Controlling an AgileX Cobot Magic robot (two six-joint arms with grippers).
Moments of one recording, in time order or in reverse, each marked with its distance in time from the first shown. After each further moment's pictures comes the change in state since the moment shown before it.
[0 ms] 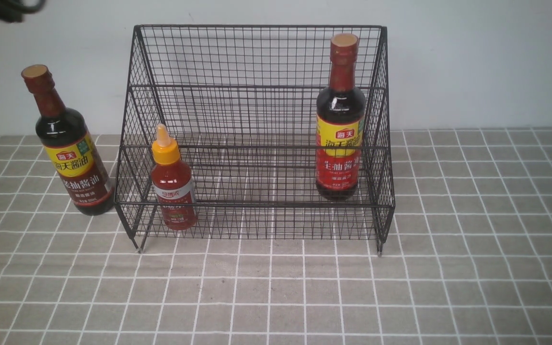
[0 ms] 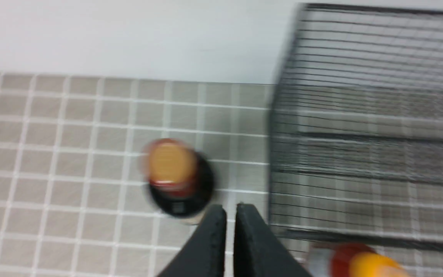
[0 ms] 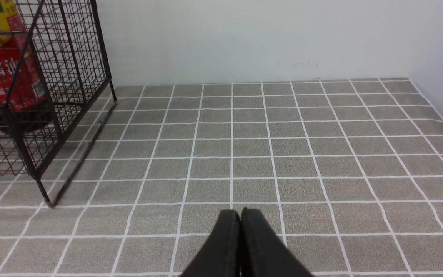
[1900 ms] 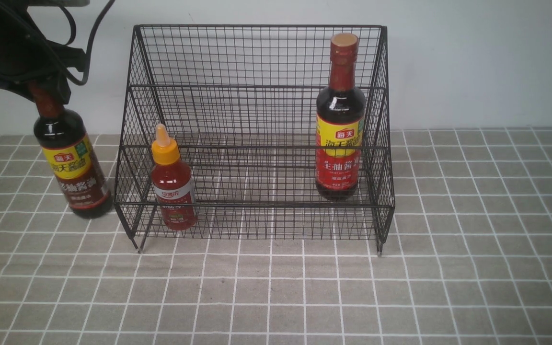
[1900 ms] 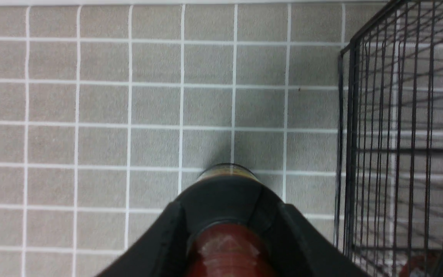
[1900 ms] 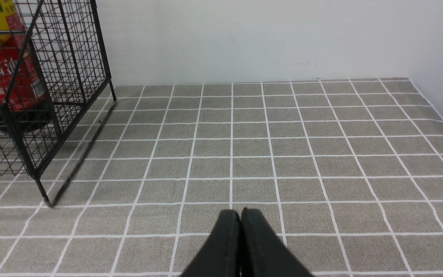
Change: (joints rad) right arm 0.000 0.000 0.000 0.000 0.000 0.000; left arm 0.027 0.271 0.000 0.000 -0.041 0.136
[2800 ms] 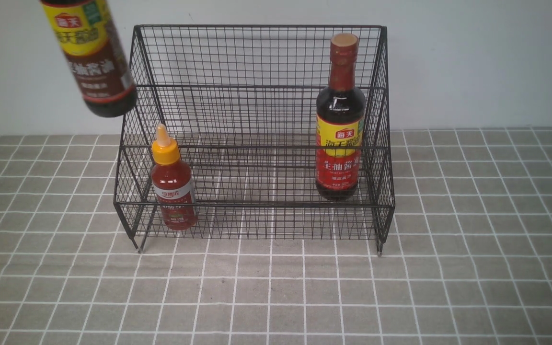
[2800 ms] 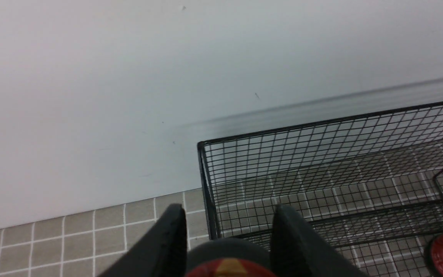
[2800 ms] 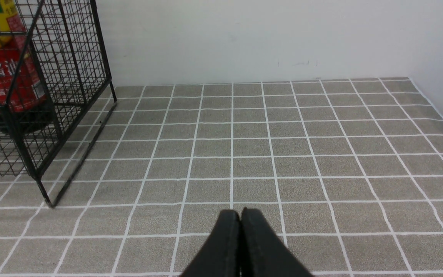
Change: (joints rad) right arm 0.000 0.000 0.000 0.000 0.000 0.003; left arm -0.214 -0.151 -0.404 -0.013 0.076 -0.005
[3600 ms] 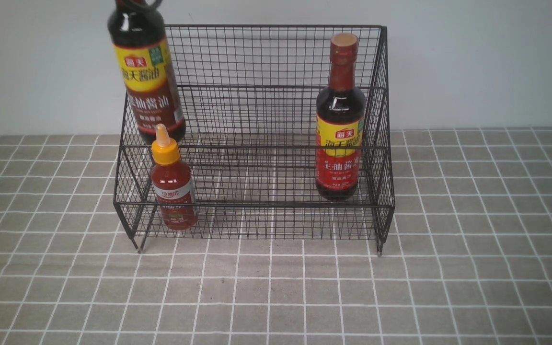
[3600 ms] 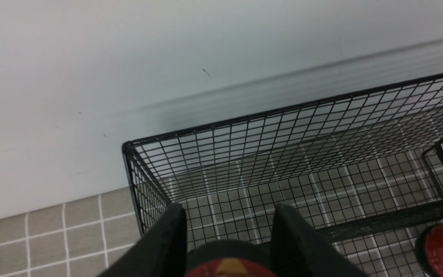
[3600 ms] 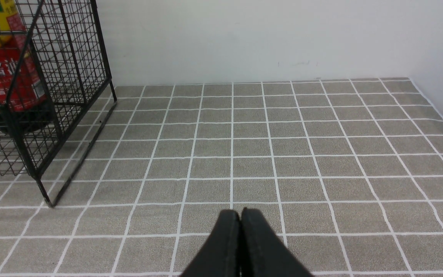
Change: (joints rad) right arm 0.000 0.000 0.000 -0.002 0.000 0.001; left arm -0.044 0.169 0.000 -0.037 -0.064 -0.002
